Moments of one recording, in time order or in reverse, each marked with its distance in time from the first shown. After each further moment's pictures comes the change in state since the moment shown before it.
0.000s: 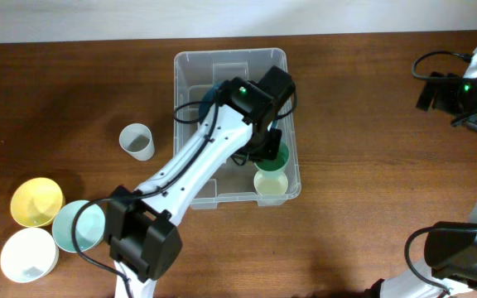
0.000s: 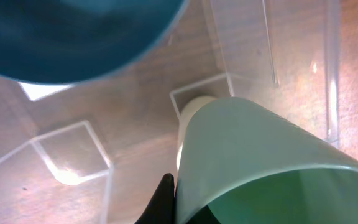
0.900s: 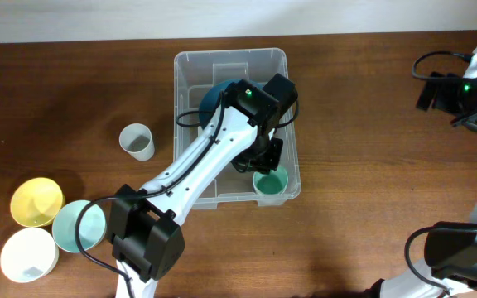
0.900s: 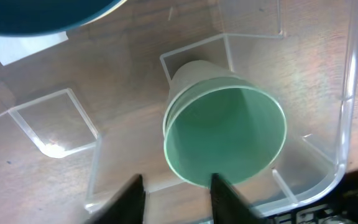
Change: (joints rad) left arm -0.016 0.010 -0.001 -0.080 0.051 -0.008; right arm 0.000 0.000 0.000 0.000 0.000 0.000
